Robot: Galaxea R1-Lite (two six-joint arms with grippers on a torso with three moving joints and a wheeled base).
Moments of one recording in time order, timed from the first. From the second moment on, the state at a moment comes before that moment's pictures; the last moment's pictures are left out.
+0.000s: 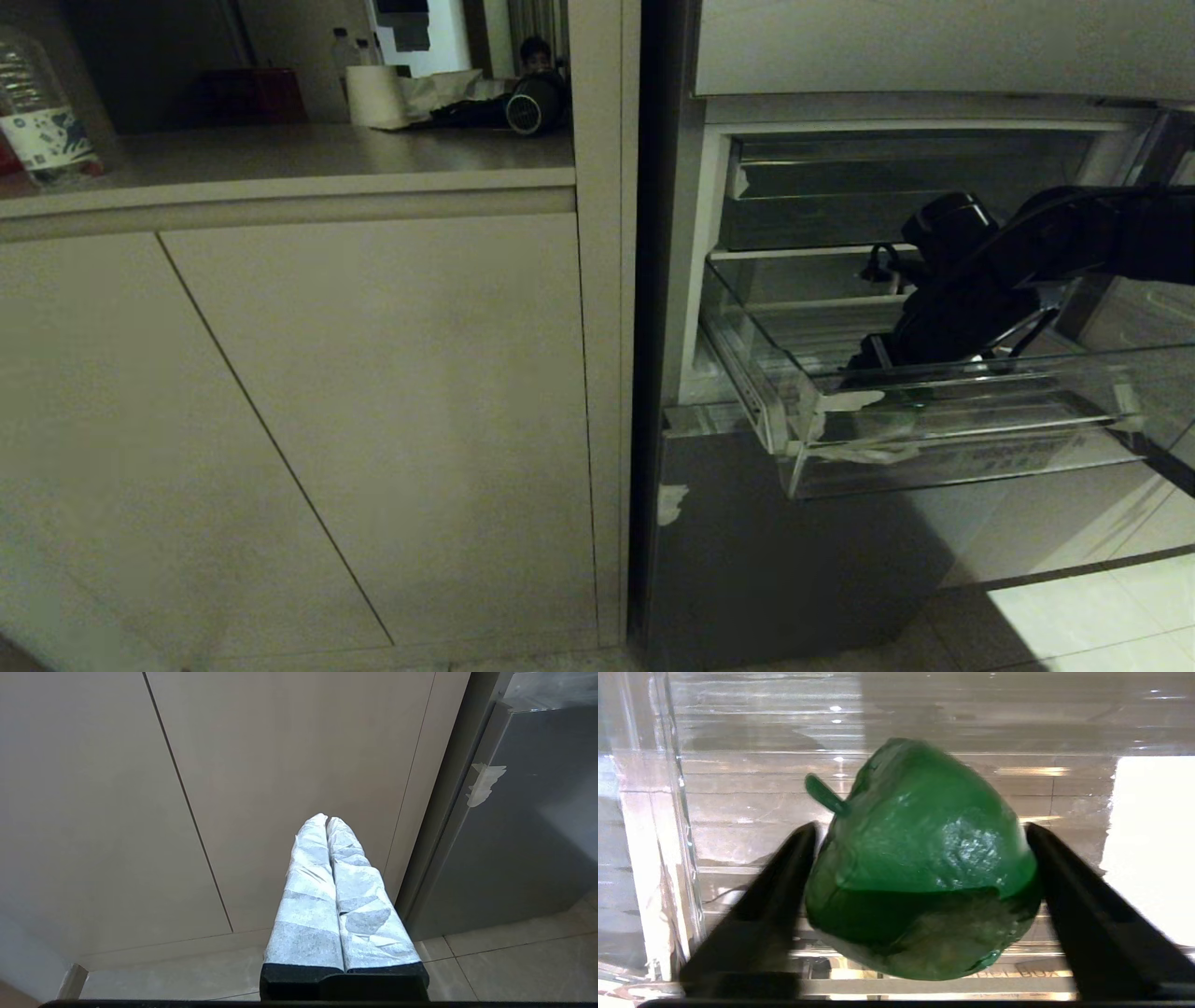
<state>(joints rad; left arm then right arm) 0.00 0.00 0.00 0.00 0.00 0.02 0.11 2.12 -1.93 0.78 -0.03 0.02</state>
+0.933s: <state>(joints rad) 0.00 0.00 0.00 0.00 0.00 0.02 0.11 1.92 -1.89 0.70 -0.03 0.04</state>
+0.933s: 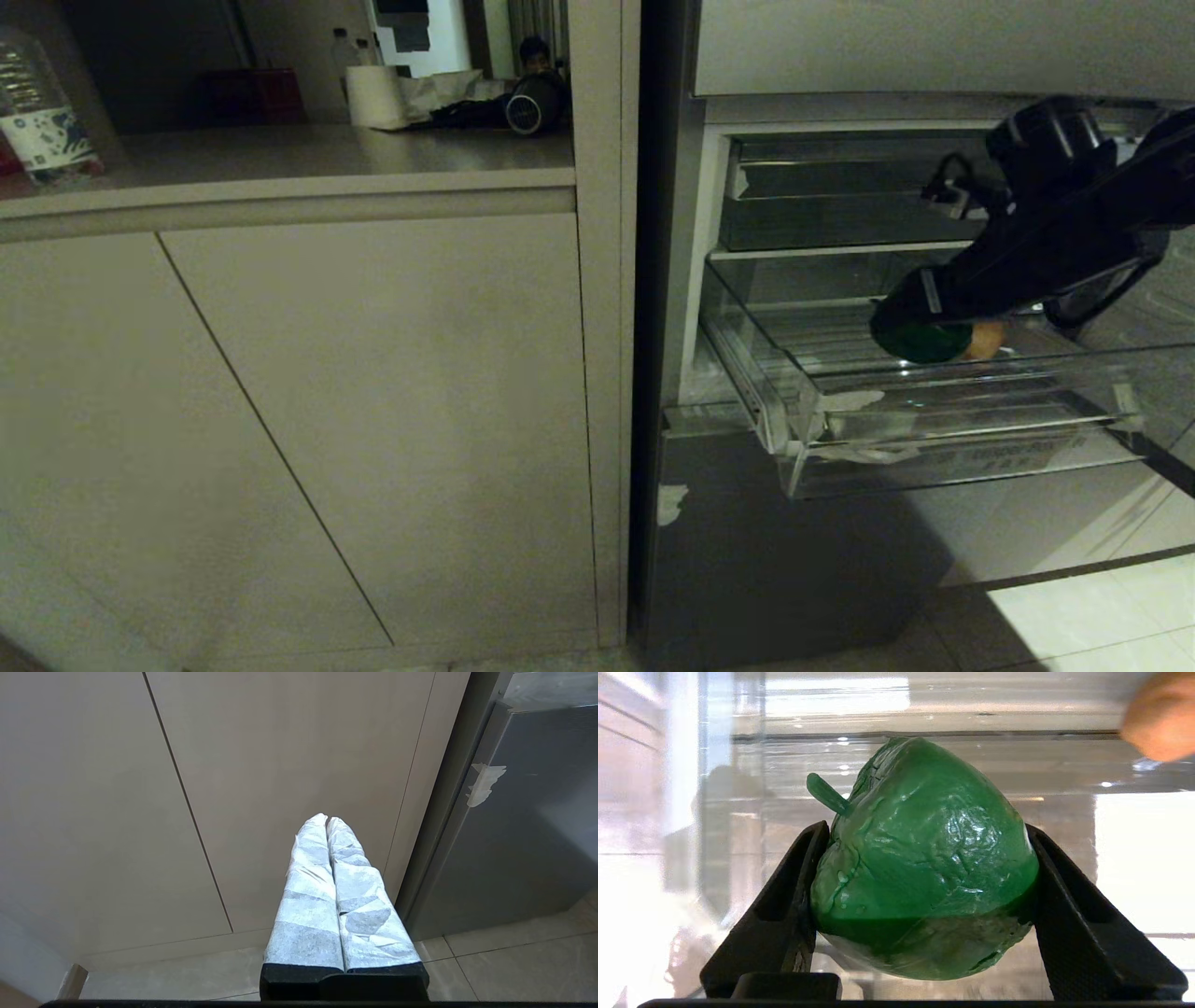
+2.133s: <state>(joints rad) 0.00 0.00 0.00 0.00 0.00 0.02 0.11 0.60 -0.96 0.56 -0.12 0.04</state>
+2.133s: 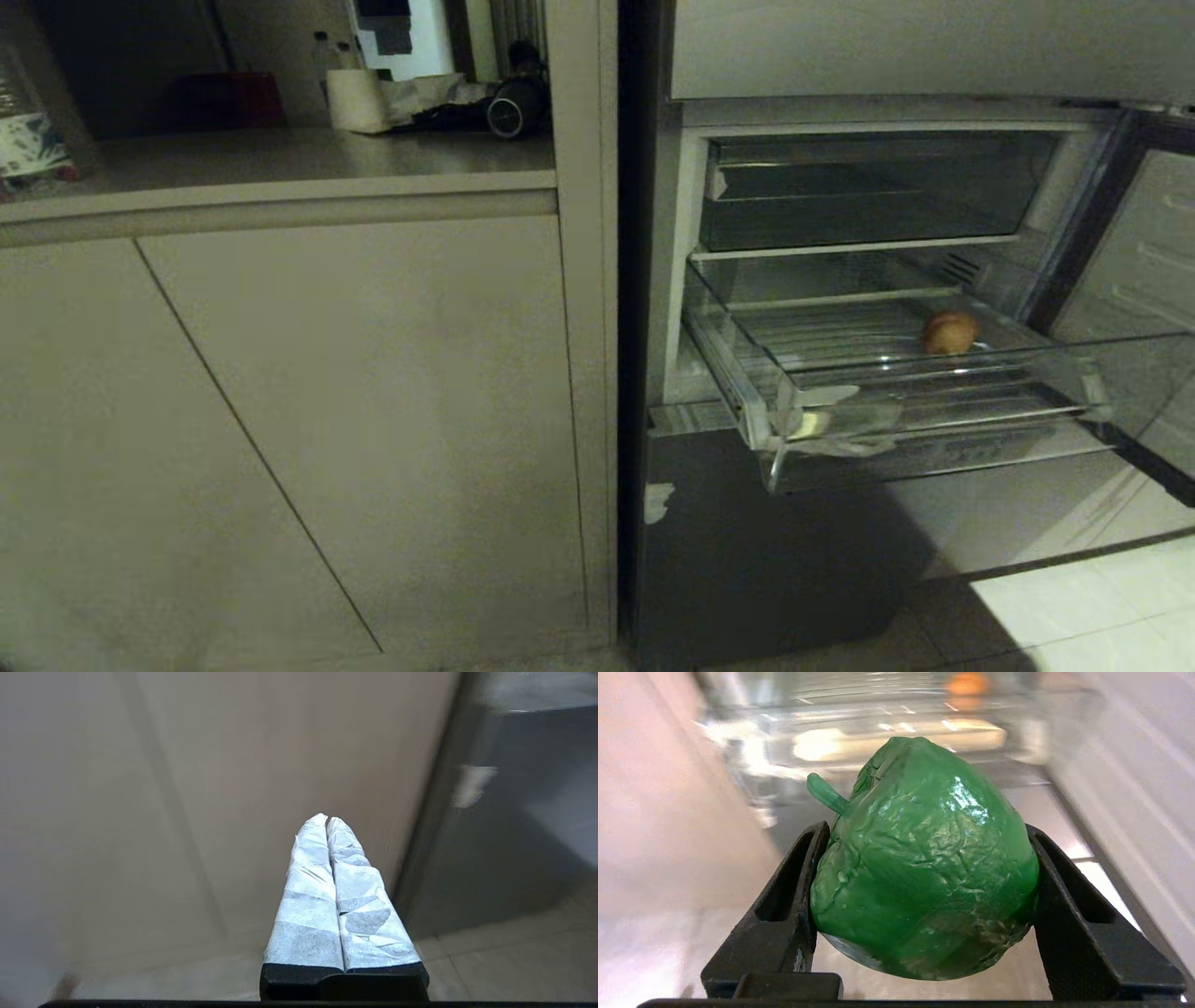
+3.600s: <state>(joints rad) 0.00 0.00 0.00 0.00 0.00 0.02 0.11 0.46 -0.74 0.43 -0.35 -0.02</state>
